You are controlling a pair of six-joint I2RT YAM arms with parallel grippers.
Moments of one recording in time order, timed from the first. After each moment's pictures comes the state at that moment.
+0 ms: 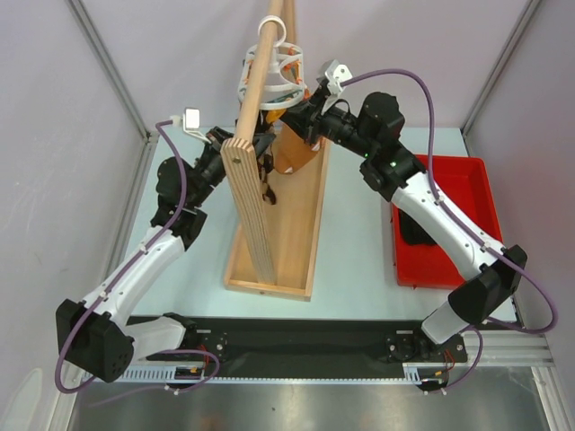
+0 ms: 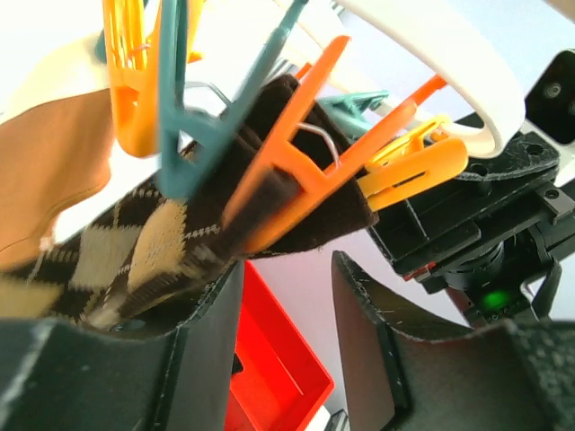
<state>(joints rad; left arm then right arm) -0.41 1.17 0.99 0.51 0.31 -0.94 0.64 1.58 1.69 0.12 -0.42 0.00</state>
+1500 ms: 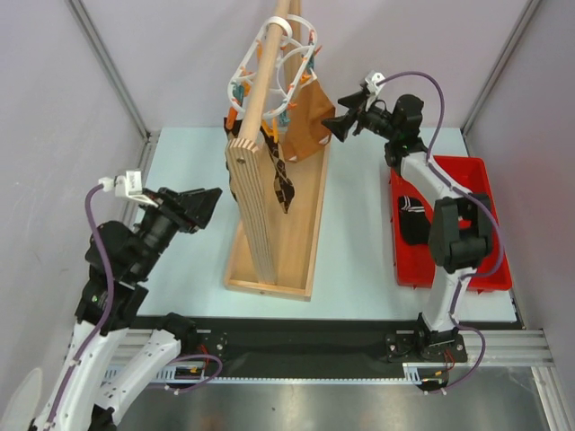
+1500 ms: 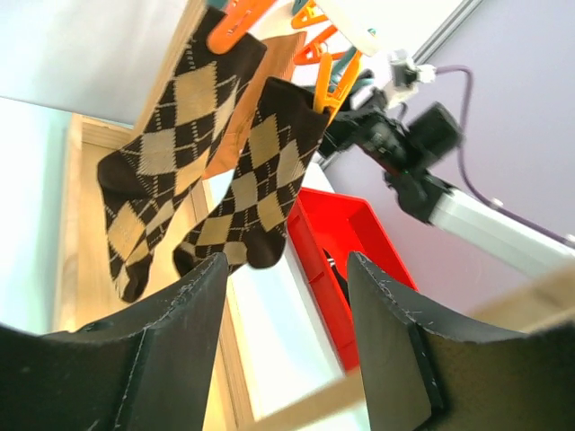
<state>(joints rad) -0.41 0.59 0.98 -0.31 0.05 -0.62 0.19 1.89 1.52 0.53 -0.78 0.03</state>
